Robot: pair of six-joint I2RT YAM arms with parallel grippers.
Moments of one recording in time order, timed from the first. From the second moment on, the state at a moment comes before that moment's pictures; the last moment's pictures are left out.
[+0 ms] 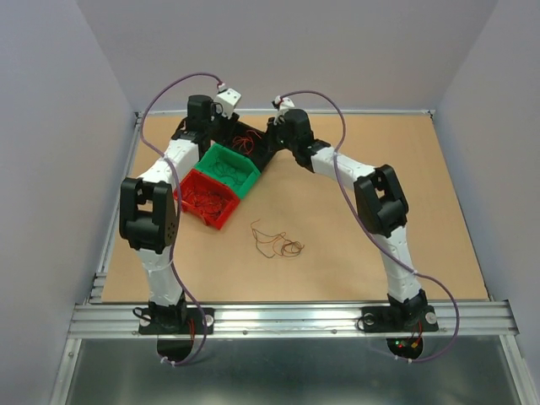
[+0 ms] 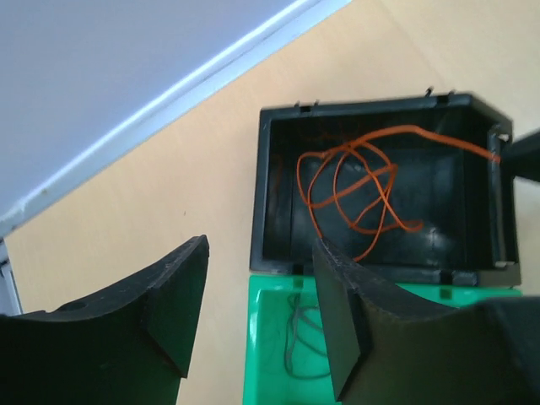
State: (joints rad) left arm -0.22 1.93 1.57 -0.10 0.11 0.37; right arm 0.55 2.26 1.81 0.12 -0.13 0.27
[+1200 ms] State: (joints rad) left arm -0.14 2.02 1.47 0.01 0.22 0.24; right arm 0.59 2.59 2.14 0.03 -0.24 0.23
